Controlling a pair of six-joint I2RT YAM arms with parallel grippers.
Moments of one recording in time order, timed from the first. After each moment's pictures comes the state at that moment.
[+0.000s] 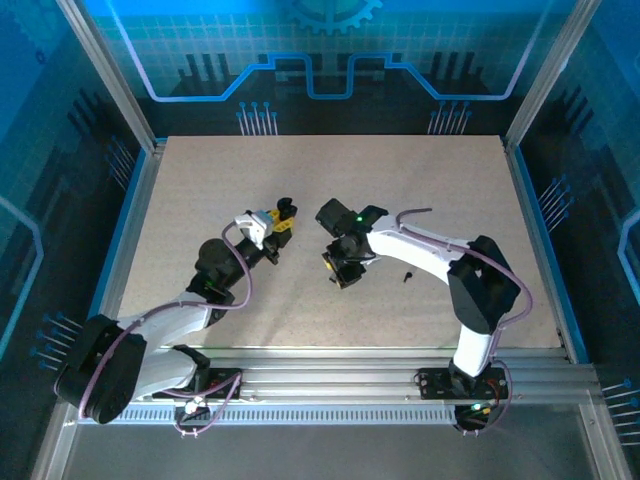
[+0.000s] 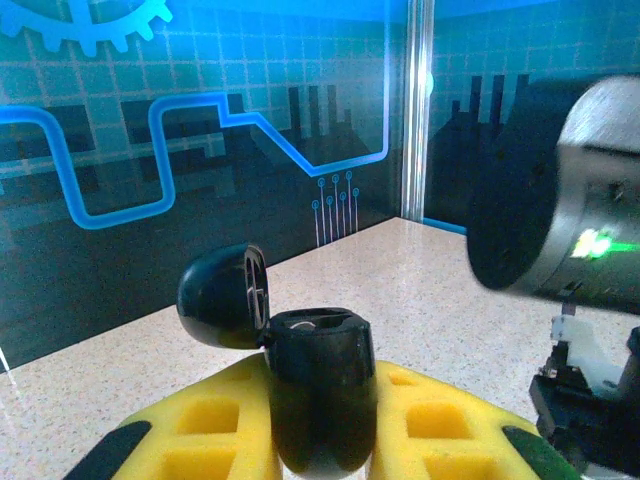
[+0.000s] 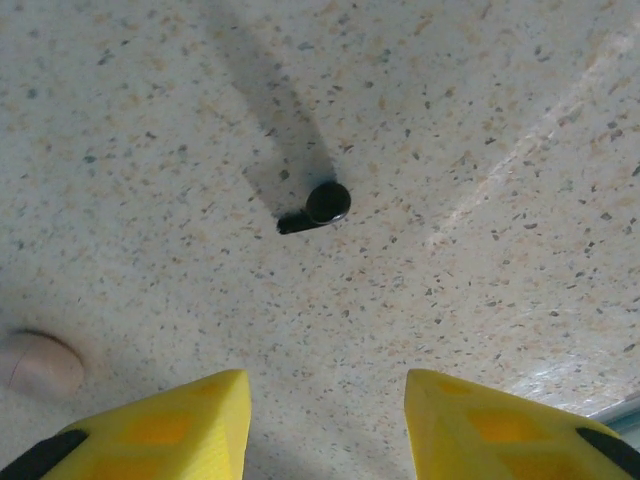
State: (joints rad) left arm -0.42 1.17 0.36 0.92 0.25 0.02; right arm 0.77 1.81 1.37 -0.92 -0.14 1.89
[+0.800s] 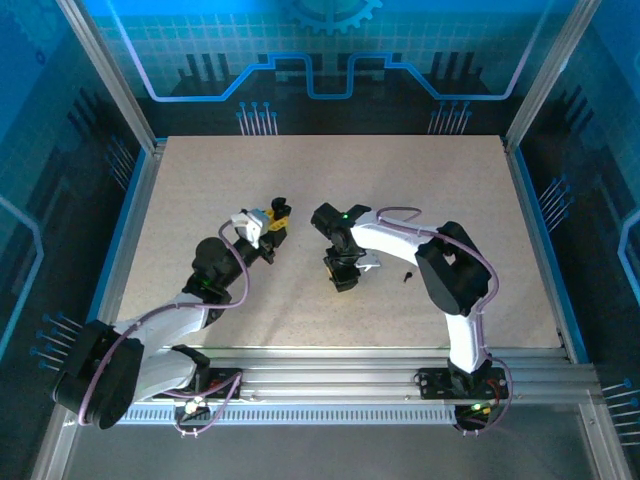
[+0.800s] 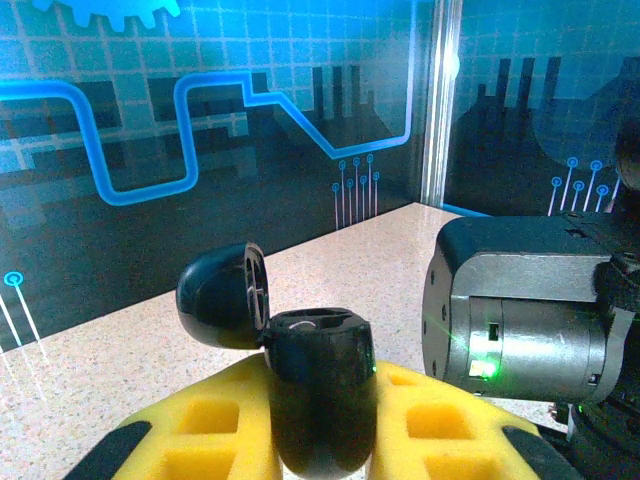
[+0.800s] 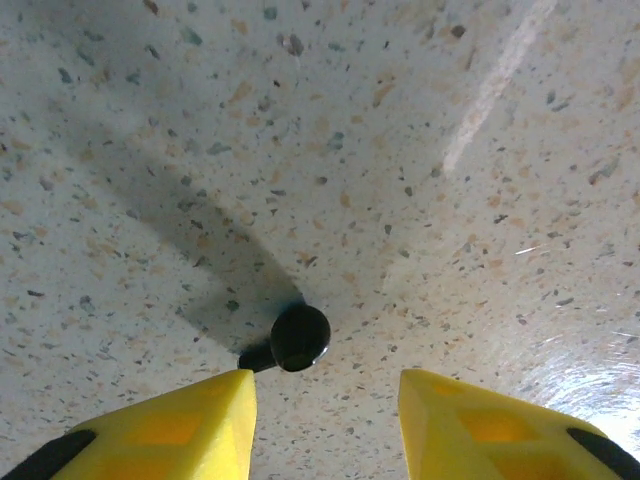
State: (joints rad) left arm -0.38 1.15 0.36 0.86 0.25 0.02; right arm 0.74 2.00 1.44 -0.95 -0.16 1.99
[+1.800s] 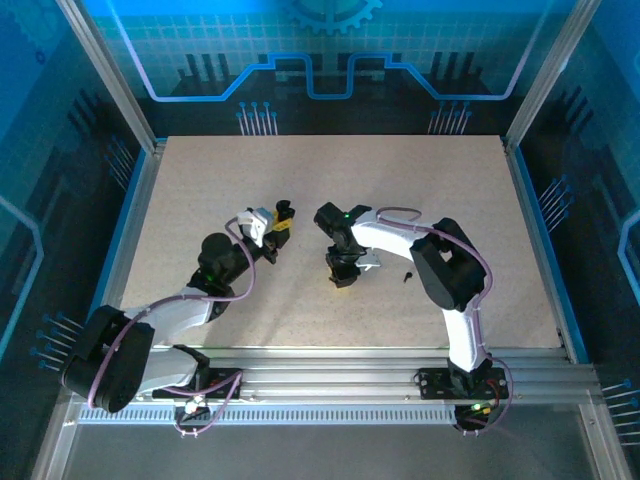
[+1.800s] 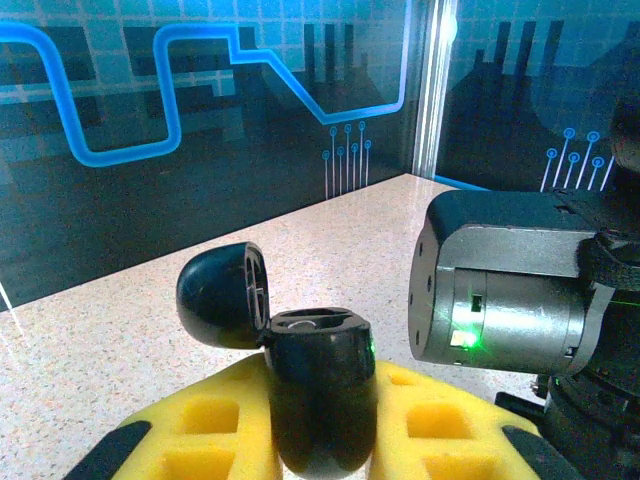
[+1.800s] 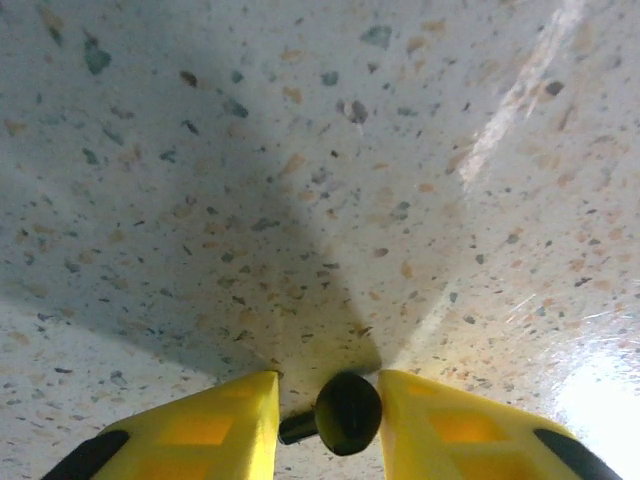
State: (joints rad) left arm -0.37 1.24 0.37 0.87 0.29 0.01; right arm 0.71 2.04 1.42 -0.88 -0.17 2.00
